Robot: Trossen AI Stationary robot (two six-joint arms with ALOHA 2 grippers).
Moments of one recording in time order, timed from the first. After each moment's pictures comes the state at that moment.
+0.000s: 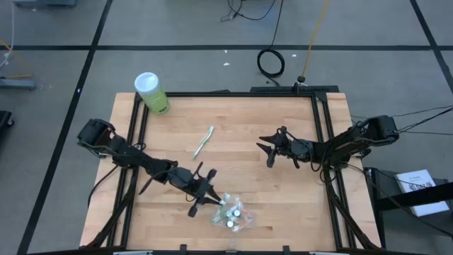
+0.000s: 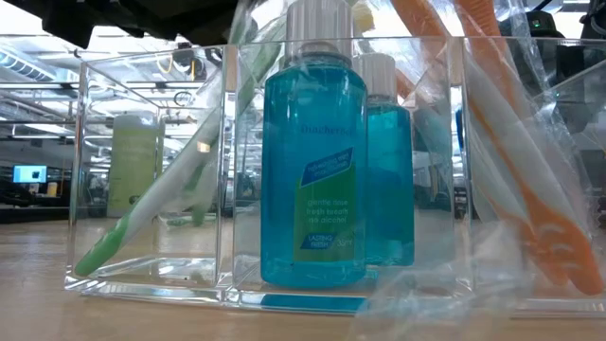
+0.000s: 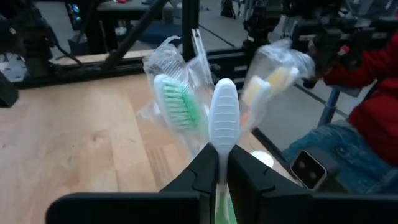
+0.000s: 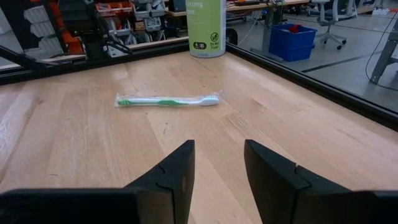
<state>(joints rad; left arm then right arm) -0.40 1.60 0.72 0.66 0.08 -0.03 0.02 1.41 0.19 1.02 0.42 0.17</state>
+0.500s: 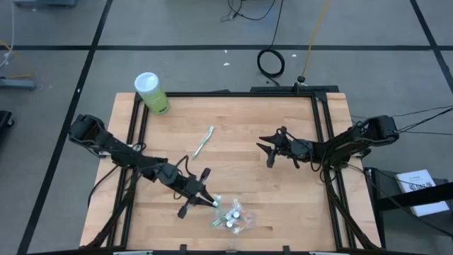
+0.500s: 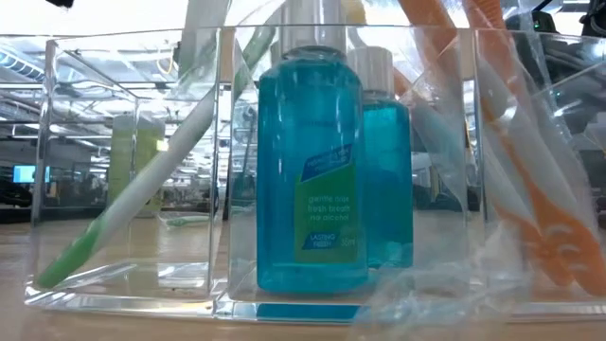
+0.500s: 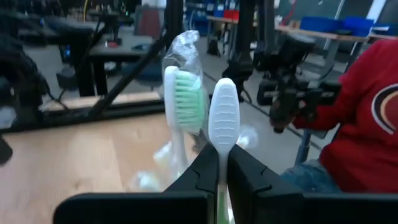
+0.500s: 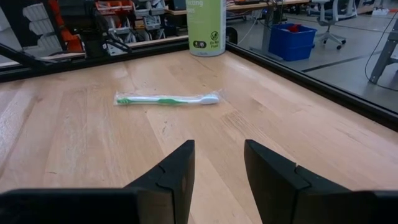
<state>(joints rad) -0.44 1.46 0.72 0.68 0.08 -0.08 0.02 1.41 0.19 1.02 0.42 0.16</state>
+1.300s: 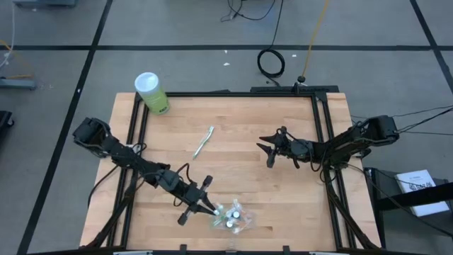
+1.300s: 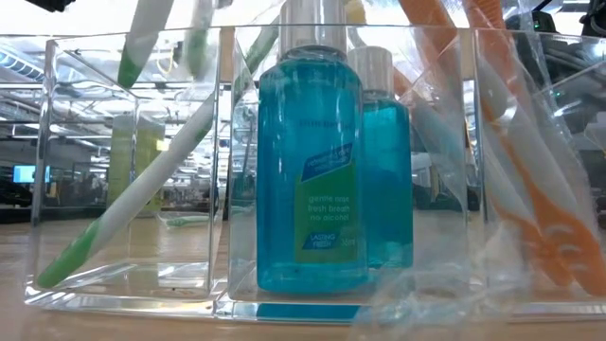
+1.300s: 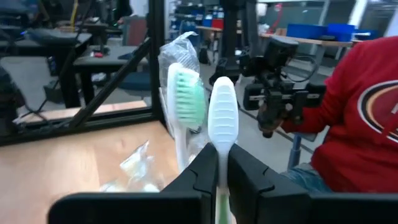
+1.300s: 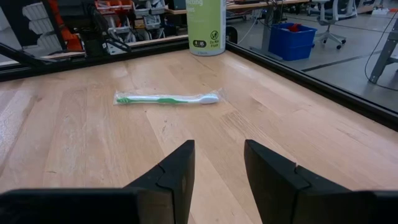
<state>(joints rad) -0.49 1.55 0.72 0.77 0.08 -0.06 0.02 1.41 0.19 1.02 0.42 0.16</state>
